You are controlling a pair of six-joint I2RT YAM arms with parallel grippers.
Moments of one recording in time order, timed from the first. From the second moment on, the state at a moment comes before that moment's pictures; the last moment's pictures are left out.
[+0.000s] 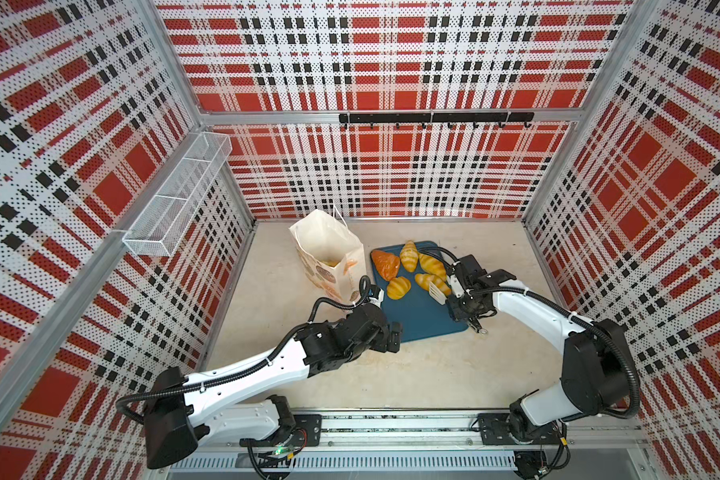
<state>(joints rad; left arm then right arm) -1.05 1.15 0.87 -0.48 -0.27 -0.68 0.41 1.53 1.06 -0.83 0.06 0.09</state>
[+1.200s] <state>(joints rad) -1.06 1.19 0.87 -0.46 -0.27 -0.68 0.44 1.55 1.06 -0.85 0.11 0.13</state>
